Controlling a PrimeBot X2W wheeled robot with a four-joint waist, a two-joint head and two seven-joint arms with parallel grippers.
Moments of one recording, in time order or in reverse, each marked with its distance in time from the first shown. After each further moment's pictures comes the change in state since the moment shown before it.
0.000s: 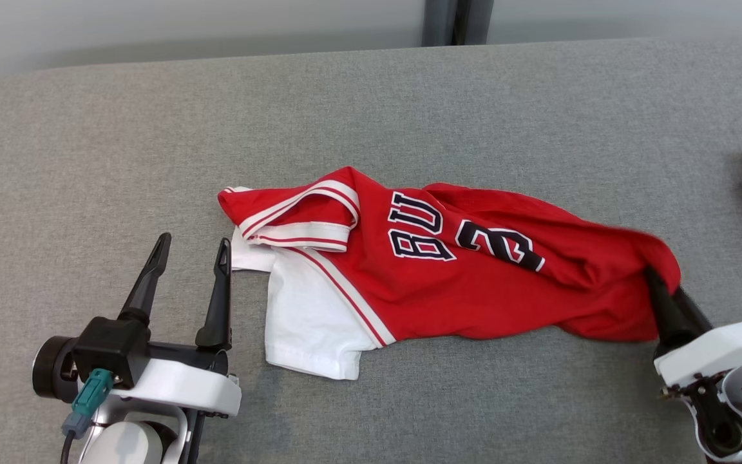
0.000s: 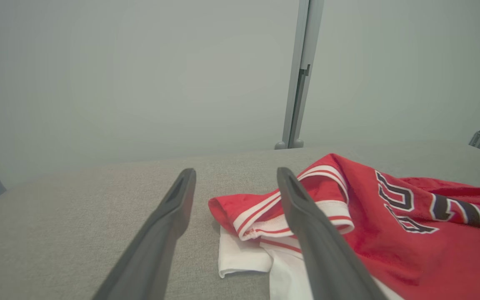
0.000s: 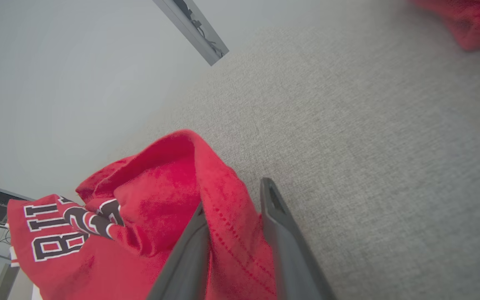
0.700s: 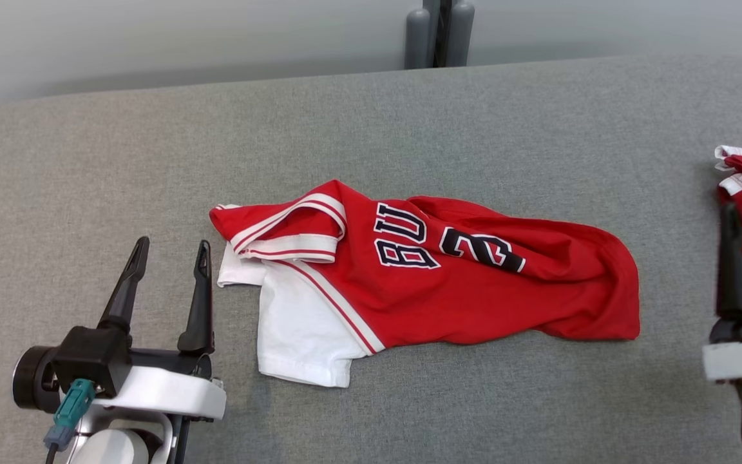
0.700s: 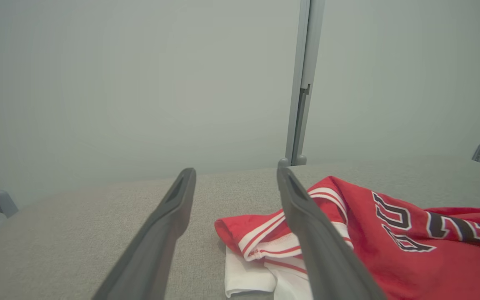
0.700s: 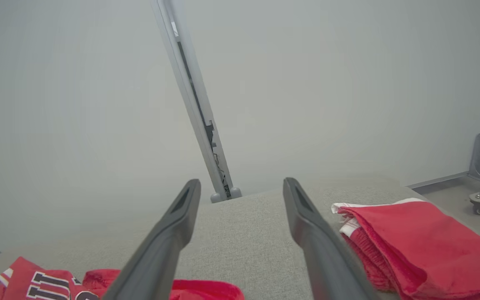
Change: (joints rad) left arm 0.013 0.021 0.021 -0.013 -0.002 0.024 -0.020; right arm 0.039 -0.068 -0.054 -0.243 -0.275 0.000 -0.308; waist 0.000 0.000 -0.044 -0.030
